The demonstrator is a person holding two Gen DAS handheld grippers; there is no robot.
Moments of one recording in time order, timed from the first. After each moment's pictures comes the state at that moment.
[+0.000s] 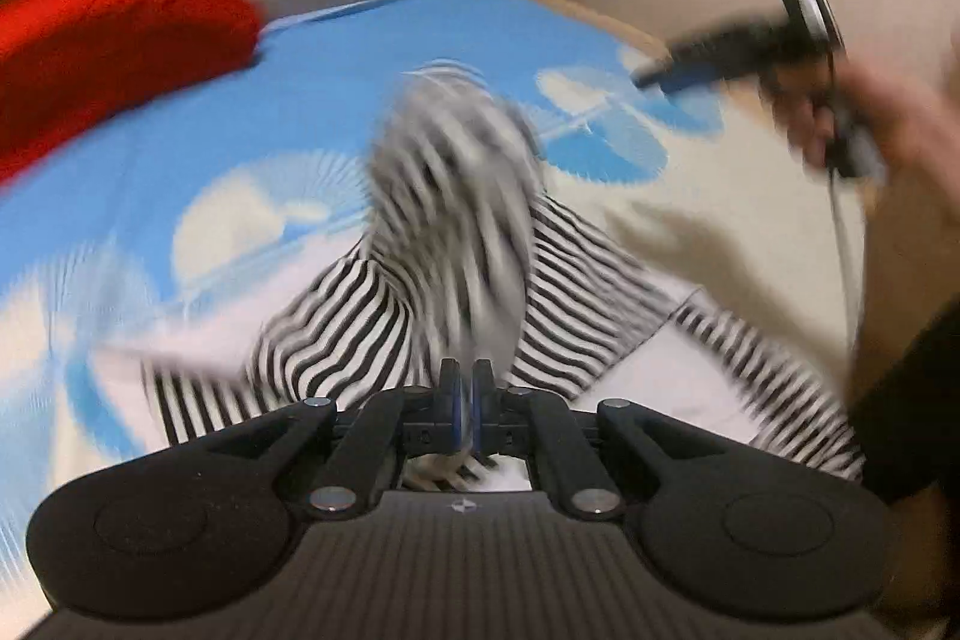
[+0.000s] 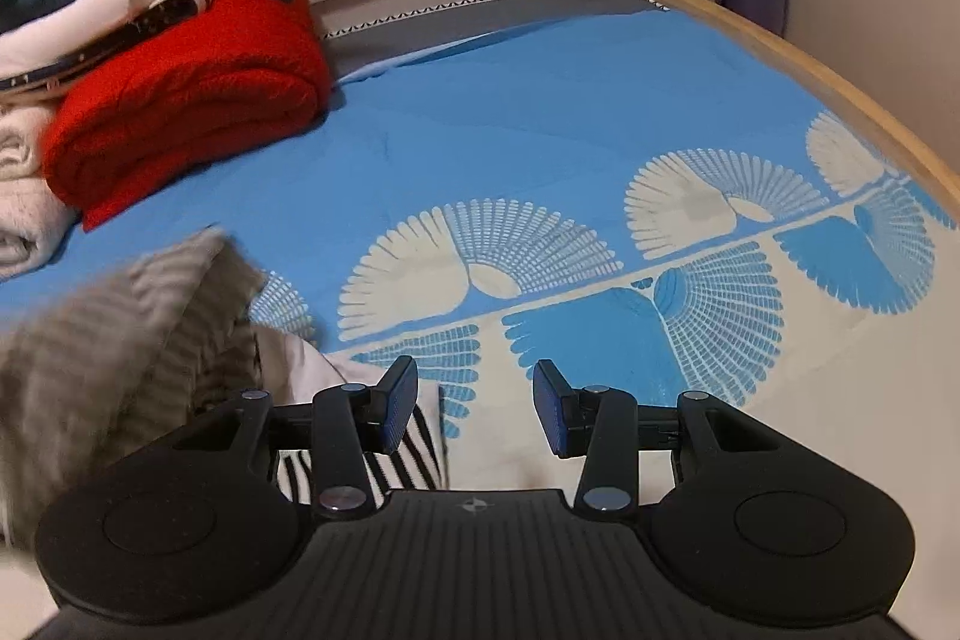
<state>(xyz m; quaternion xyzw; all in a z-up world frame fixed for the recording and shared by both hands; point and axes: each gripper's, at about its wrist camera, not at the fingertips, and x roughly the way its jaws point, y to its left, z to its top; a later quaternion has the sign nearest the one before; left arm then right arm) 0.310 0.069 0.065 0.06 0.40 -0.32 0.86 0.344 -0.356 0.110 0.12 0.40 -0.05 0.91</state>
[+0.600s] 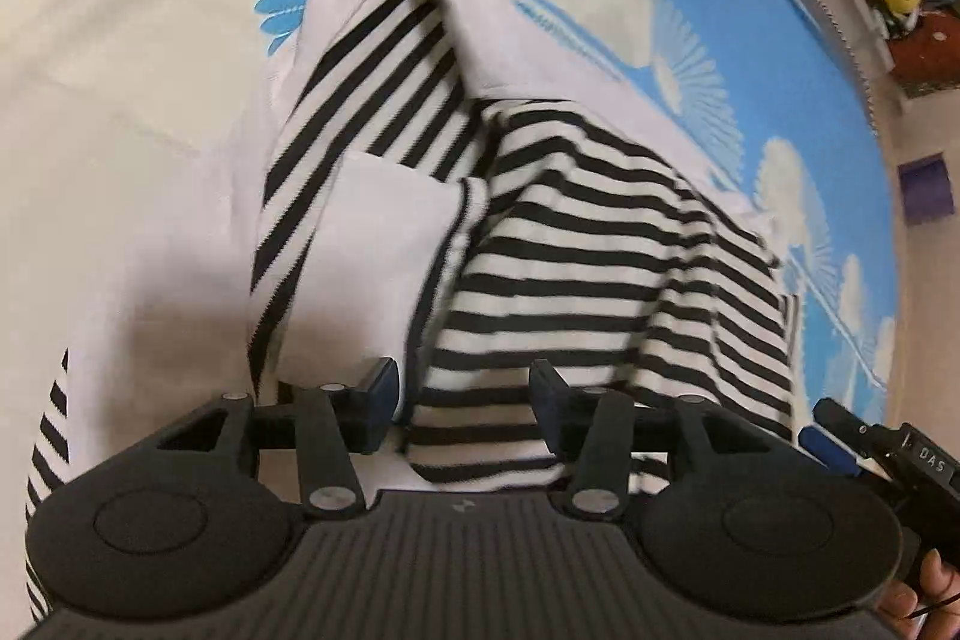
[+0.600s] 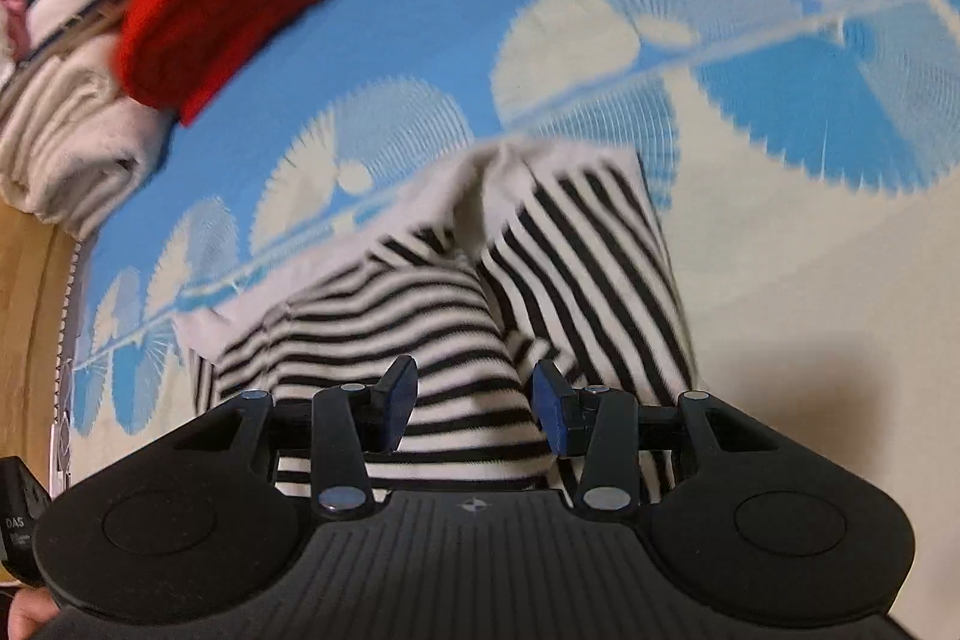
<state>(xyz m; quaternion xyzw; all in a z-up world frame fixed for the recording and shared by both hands) 0.378 0.113 -0.062 -0.29 0.60 0.03 0.74 0.359 -0.290 0.028 0.25 0.55 0.05 0.79</state>
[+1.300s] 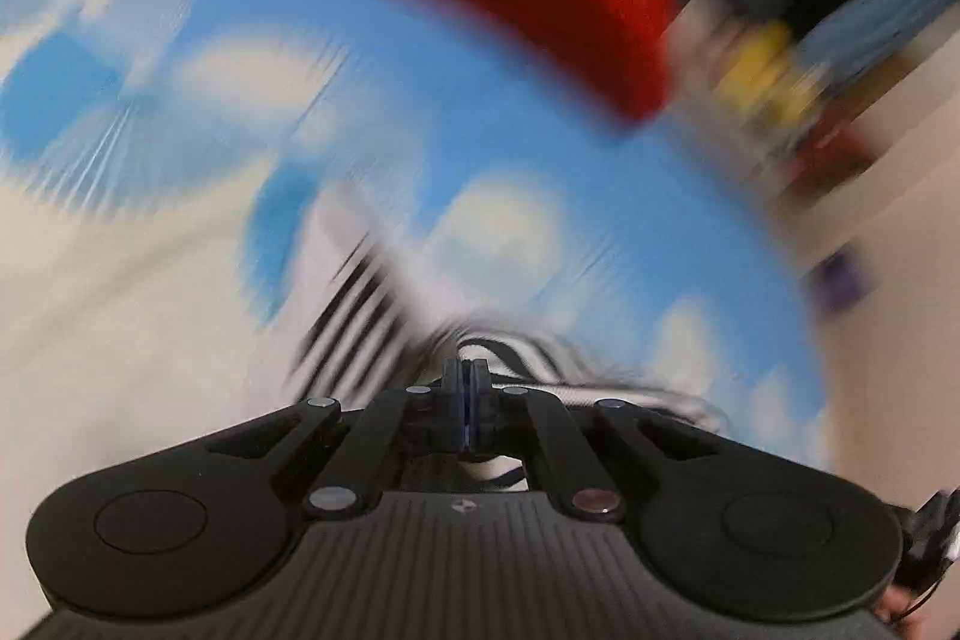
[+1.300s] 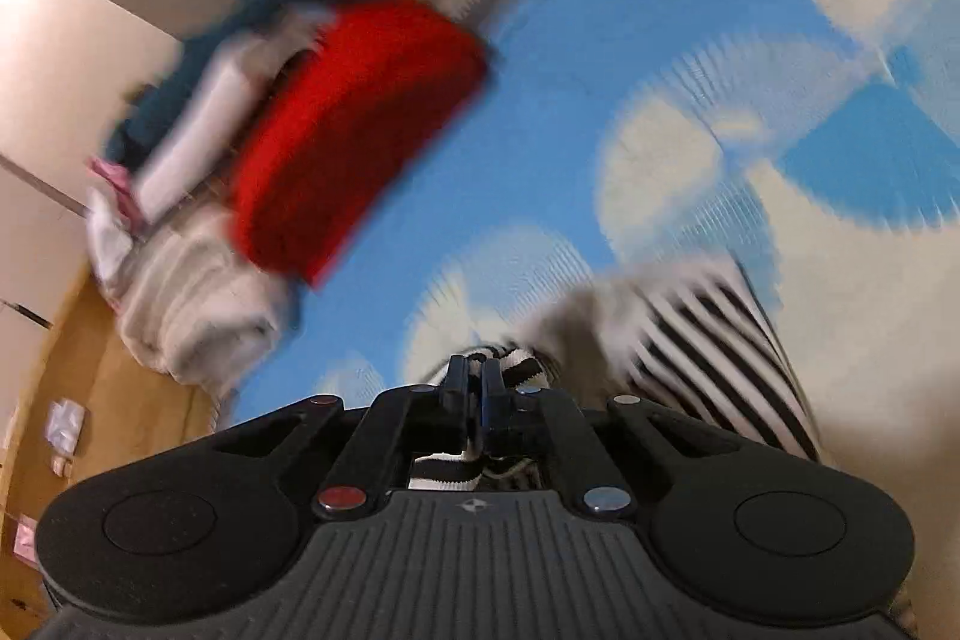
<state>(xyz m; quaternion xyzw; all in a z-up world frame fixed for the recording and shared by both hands) 0.362 0.151 0.001 -0.28 0.48 0.01 0.83 0.349 -0.313 0.044 0.37 0.47 0.08 0.80</state>
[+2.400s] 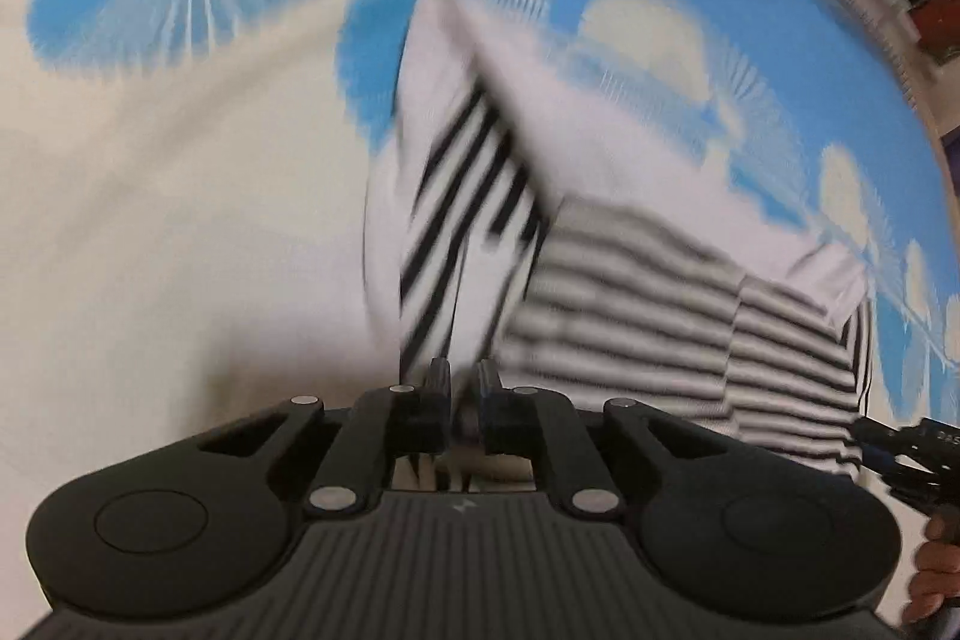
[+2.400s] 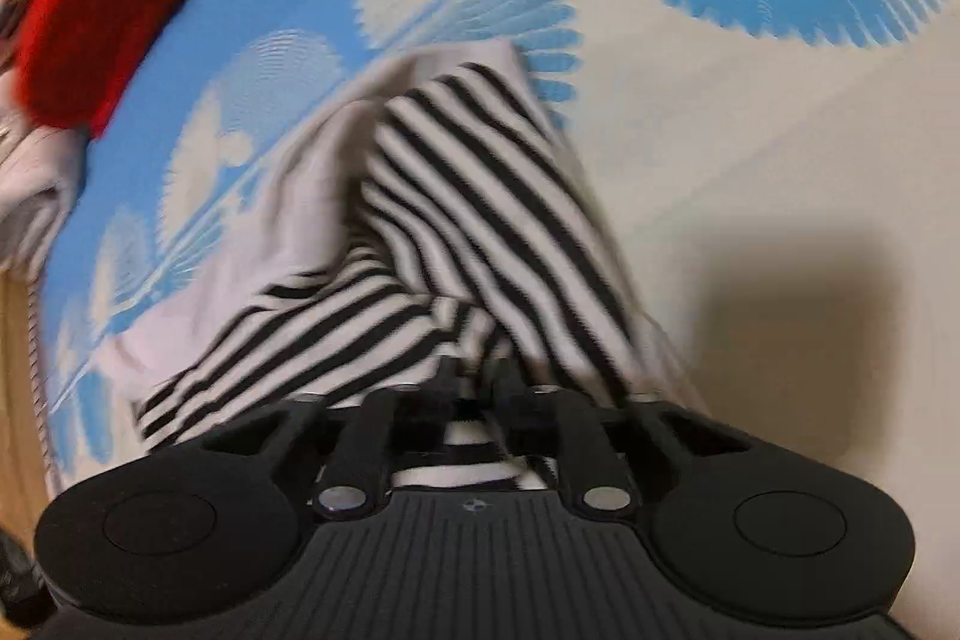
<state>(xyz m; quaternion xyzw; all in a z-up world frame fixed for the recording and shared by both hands) 0.369 0.131 -0.040 -0.19 0.57 0.05 0.80 0.355 -0.314 -0.008 0.29 0.58 -0.02 0.76</state>
